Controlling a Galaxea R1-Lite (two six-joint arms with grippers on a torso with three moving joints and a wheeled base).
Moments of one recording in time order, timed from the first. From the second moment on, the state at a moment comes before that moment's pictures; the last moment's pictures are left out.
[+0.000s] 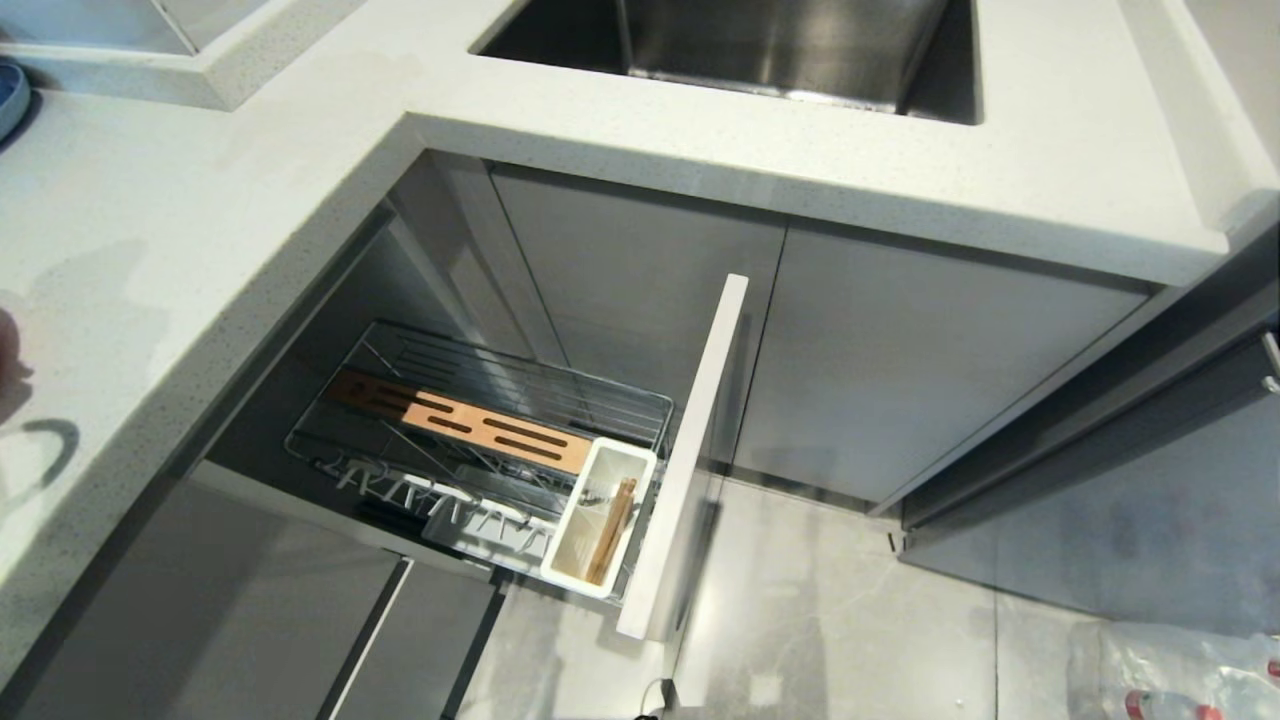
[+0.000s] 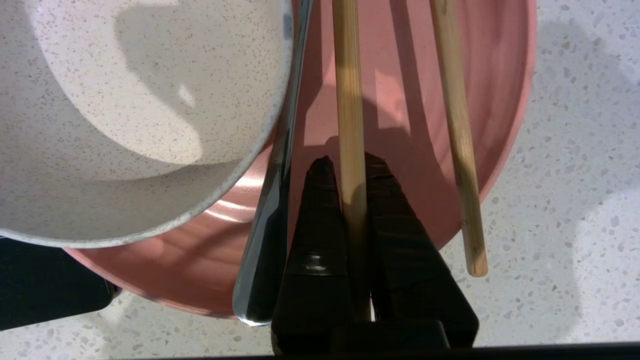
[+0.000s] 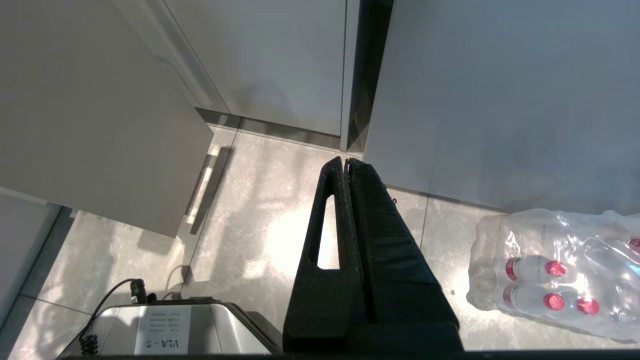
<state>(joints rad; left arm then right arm) 0.52 1.39 -1.57 0.78 0.08 -0.65 0.00 0.00 0.00 0.00 -0.02 0.04</state>
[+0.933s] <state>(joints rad) 0.52 1.36 -1.57 0.78 0.08 -0.66 0.00 0.00 0.00 0.00 -0.02 0.04</state>
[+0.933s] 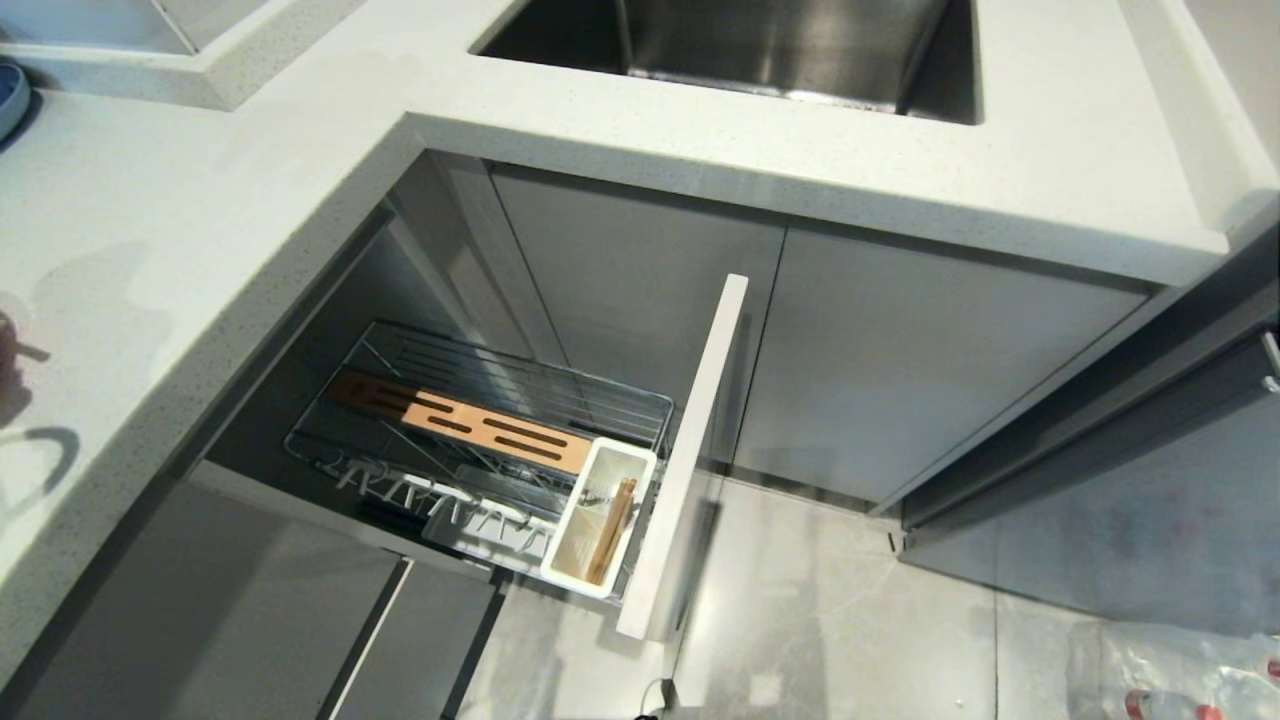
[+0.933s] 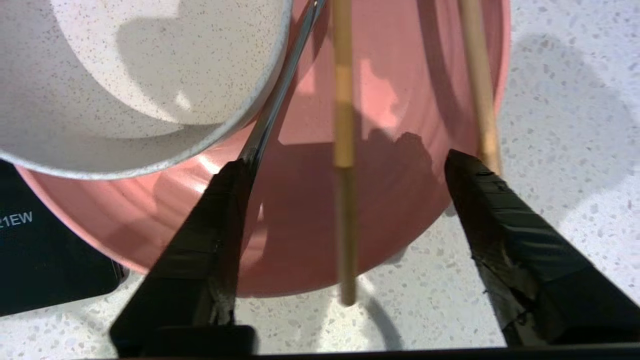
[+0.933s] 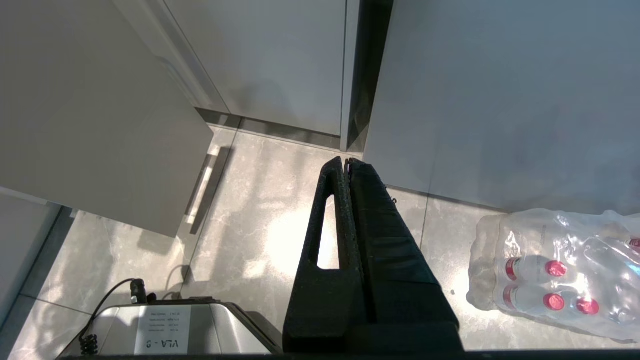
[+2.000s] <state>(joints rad) 0.40 1.16 -1.57 0.78 0.12 -0.65 0.00 0.00 0.00 0.00 -0.02 0.04</state>
